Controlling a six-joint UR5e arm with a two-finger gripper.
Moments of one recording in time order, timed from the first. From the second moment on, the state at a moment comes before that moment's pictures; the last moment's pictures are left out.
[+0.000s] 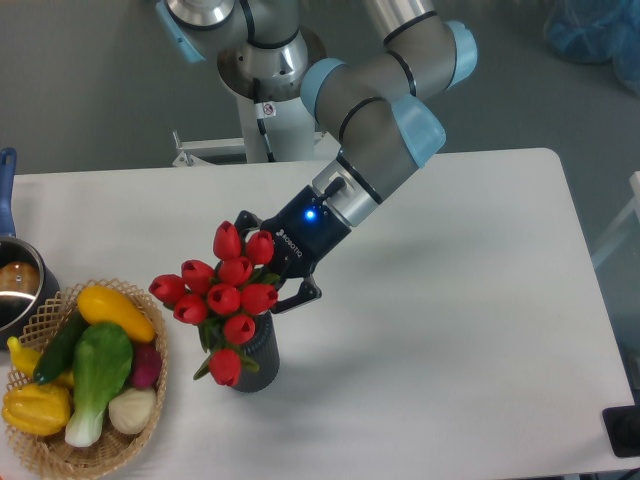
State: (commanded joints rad) arm 2.55 -1.81 -1.79 -0.88 0.44 1.18
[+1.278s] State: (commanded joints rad) arm 2.65 -1.73 -1.72 -0.88 0.30 0.97
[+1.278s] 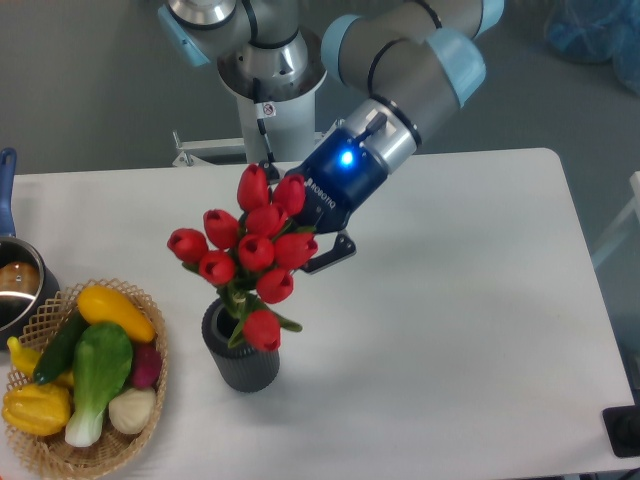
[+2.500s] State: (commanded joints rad) arm 2.85 -1.73 -1.64 -0.87 0.36 0.94
